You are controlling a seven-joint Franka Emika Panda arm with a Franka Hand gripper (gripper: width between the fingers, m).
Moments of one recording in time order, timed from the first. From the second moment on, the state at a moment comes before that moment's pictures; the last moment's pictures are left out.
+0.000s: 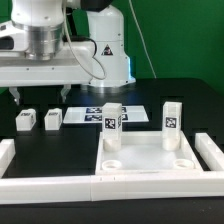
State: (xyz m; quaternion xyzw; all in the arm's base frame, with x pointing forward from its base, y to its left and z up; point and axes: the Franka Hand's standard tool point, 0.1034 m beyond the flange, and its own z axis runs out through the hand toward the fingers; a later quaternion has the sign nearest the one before) arm 0.435 -0.155 0.074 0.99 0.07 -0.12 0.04
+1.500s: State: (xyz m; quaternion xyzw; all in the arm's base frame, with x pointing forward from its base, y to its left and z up) arm 0.411 -0.146 0.042 0.91 0.07 -0.41 0.00
